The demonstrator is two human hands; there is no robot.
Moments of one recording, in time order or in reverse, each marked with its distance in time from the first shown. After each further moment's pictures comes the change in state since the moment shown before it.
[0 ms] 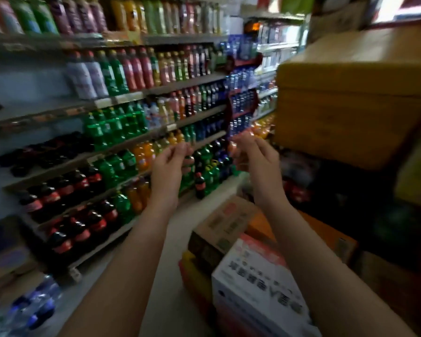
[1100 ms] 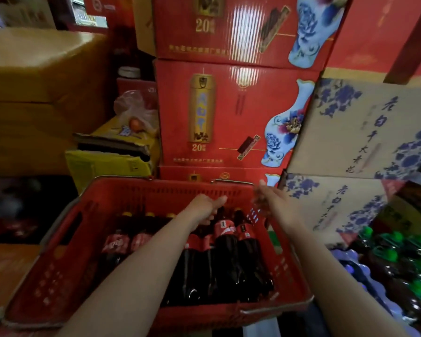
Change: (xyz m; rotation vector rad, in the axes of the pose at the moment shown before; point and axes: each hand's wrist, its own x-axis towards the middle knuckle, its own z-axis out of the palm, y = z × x) left_hand -0.422 -0.029 0.636 0.435 -1.326 -0.362; right_hand -0.186 -0.110 -0.735 -0.505 0.738 0.377
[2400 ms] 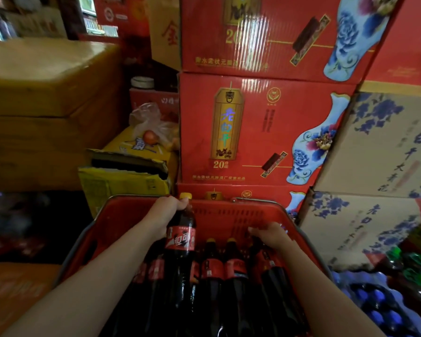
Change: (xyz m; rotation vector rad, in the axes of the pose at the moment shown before) left_hand 0.027 -0.031 -0.128 -0.333 0.224 -0.103; right_hand 0.066 0.060 0.067 -0.395 -0.112 0.282
